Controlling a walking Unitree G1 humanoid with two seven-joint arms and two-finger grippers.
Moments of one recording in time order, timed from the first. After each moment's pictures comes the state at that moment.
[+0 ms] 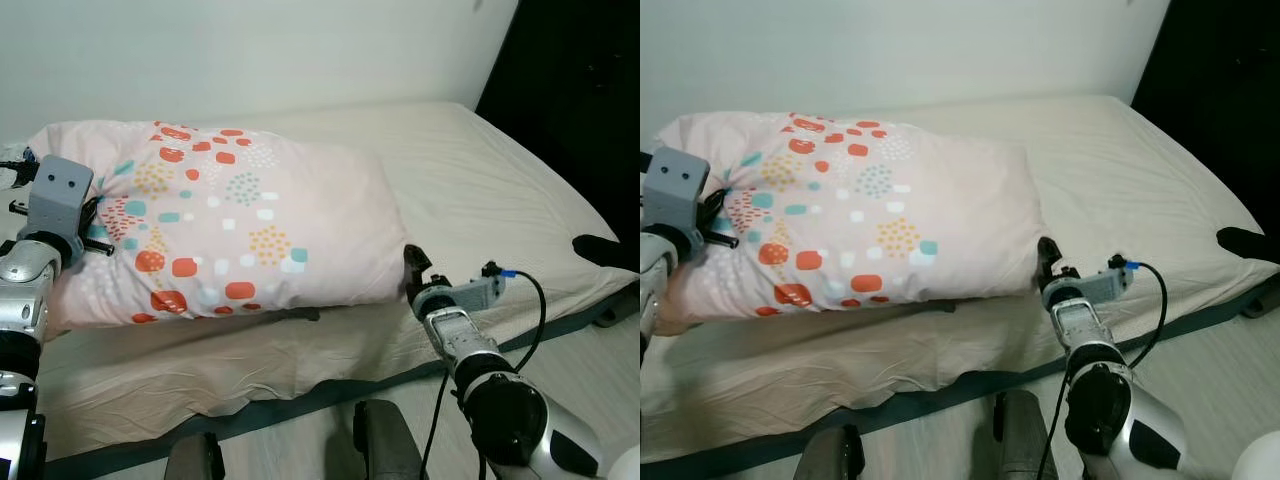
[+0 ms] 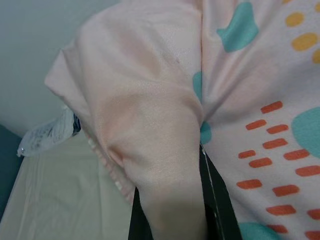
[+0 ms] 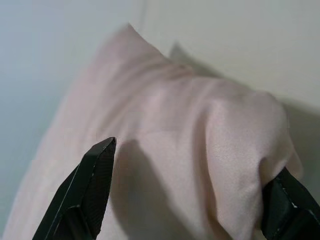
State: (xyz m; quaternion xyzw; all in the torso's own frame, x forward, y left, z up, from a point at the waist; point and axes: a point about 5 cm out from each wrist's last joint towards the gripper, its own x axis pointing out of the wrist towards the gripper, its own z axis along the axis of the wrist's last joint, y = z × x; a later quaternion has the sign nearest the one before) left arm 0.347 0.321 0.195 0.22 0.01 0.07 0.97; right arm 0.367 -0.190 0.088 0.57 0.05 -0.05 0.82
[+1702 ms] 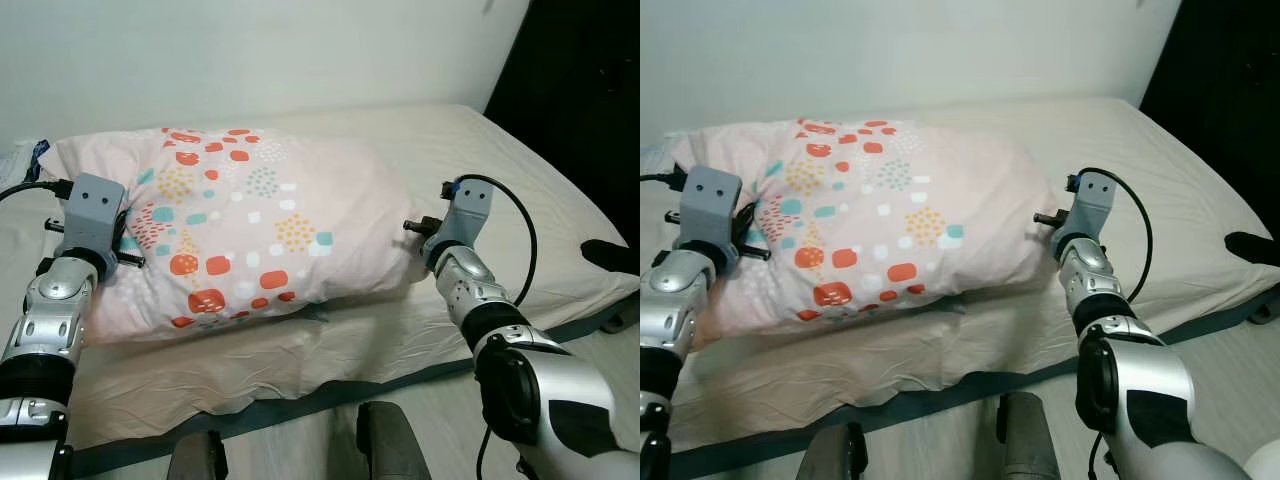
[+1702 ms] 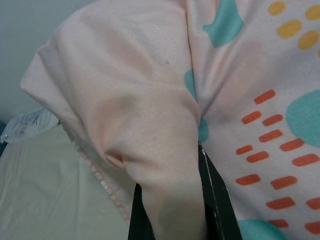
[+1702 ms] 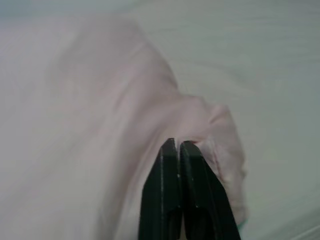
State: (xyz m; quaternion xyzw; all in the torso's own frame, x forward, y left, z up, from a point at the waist) left arm 0.344 0.287 0.173 0.18 0.01 0.06 0.98; right arm 0.394 -0.200 0.140 0.20 0.08 -0.09 0.97
